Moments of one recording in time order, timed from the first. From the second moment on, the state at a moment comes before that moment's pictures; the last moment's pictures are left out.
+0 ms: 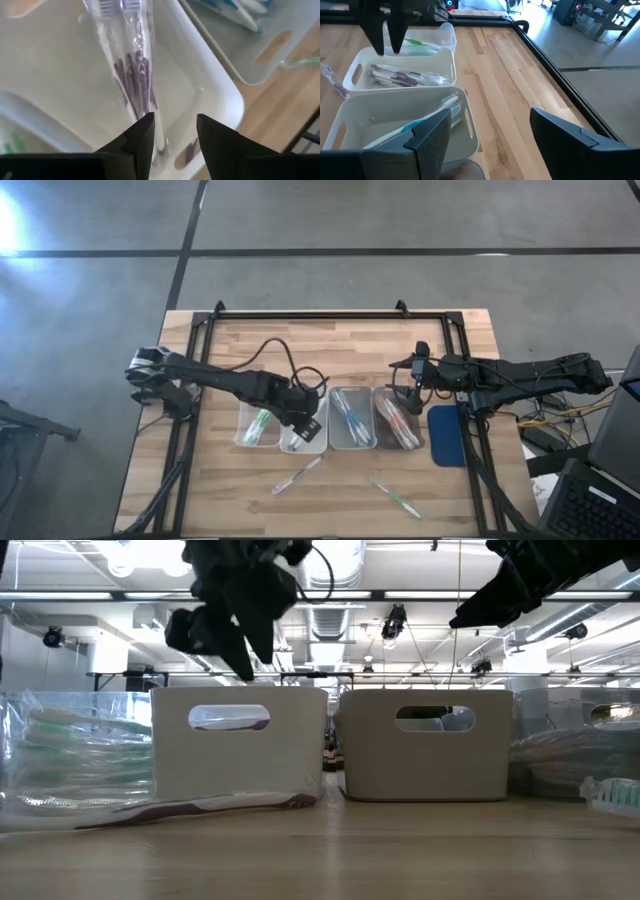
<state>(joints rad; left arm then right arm) -0.13 1.66 1.32 -0.78 0.05 -0.99 0.03 0.74 0.55 -0.23 0.26 0.02</state>
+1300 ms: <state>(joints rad) -0.48 1.32 1.08 -0.36 -0.89 -0.22 0.03 1.15 0.99 -0.42 0.25 0.10</state>
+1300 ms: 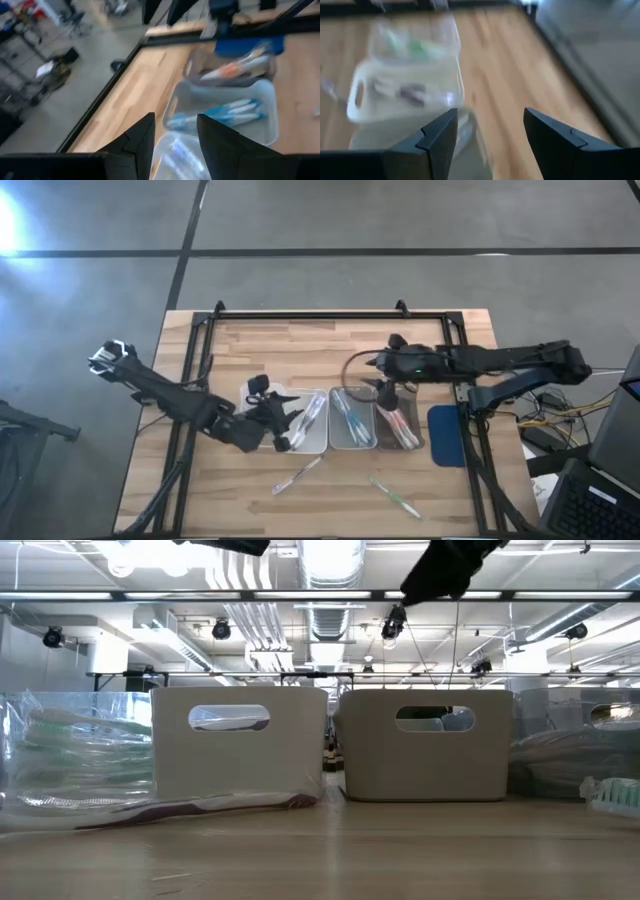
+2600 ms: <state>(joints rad) -0.47 1.06 0.72 0.11 -0.79 0.03 0.75 1.74 1.46 -1.20 0.20 1.31</state>
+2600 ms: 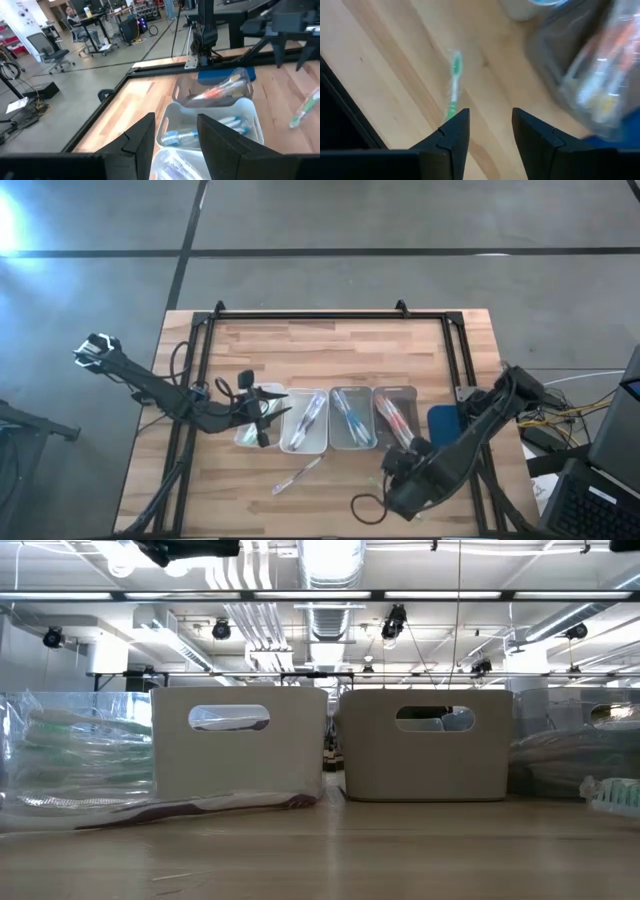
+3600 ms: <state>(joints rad) -0.47 1.06 0.70 0.11 -0.78 -0.02 0.83 1.87 1.29 -0.75 0.05 1.52</state>
